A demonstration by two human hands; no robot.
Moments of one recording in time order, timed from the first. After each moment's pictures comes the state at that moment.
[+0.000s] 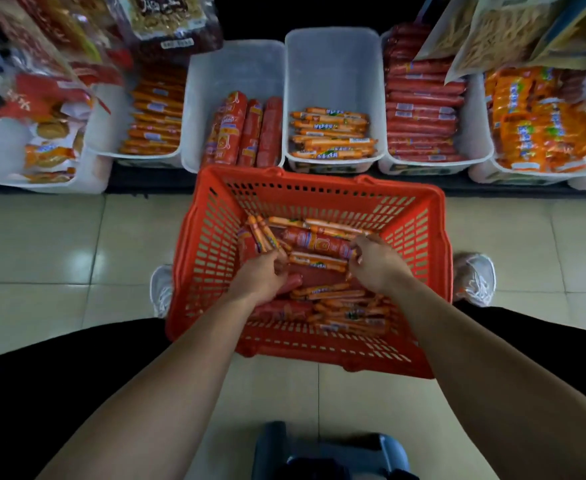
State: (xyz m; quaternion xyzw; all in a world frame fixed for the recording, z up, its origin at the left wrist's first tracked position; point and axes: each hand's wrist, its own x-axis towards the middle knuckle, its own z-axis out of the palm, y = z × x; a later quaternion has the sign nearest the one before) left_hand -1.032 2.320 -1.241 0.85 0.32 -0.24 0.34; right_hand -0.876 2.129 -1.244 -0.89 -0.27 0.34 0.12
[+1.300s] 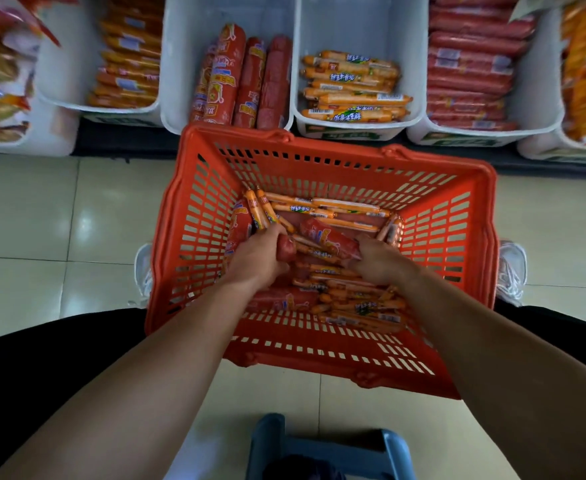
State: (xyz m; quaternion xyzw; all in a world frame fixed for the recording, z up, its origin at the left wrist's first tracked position) left_hand -1.025 2.334 -1.299 0.86 0.33 -0.24 0.32; right_hand -0.872 2.145 -1.329 -0.82 -0.24 0.51 0.07
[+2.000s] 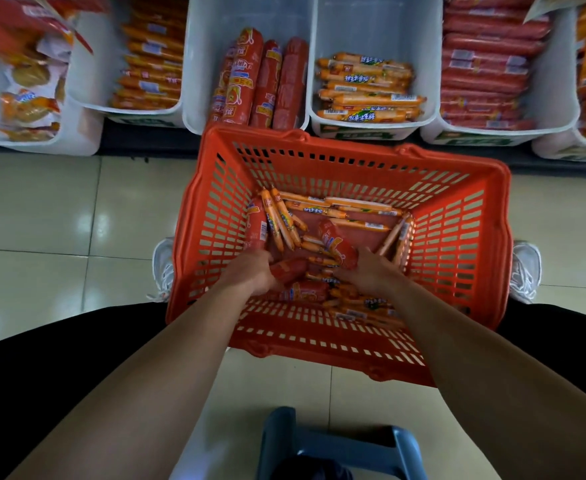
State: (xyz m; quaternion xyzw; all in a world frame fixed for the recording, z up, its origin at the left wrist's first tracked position) left_hand -1.055 2.351 -1.287 0.81 0.36 -0.39 0.26; right_hand -0.912 2.149 -1.340 -0.83 -0.16 0.52 0.14
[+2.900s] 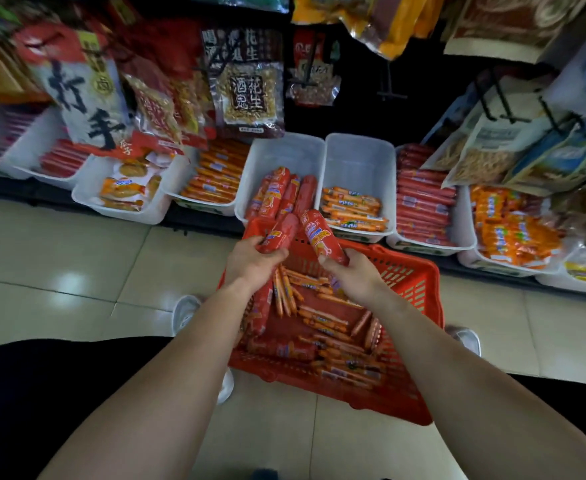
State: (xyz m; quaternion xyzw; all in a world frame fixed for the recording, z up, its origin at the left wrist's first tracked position) left_hand -1.039 2.378 -1.122 0.70 0.49 0.07 0.51; right_hand -0.907 2.214 -1.122 -0.83 -0.20 0.37 0.37
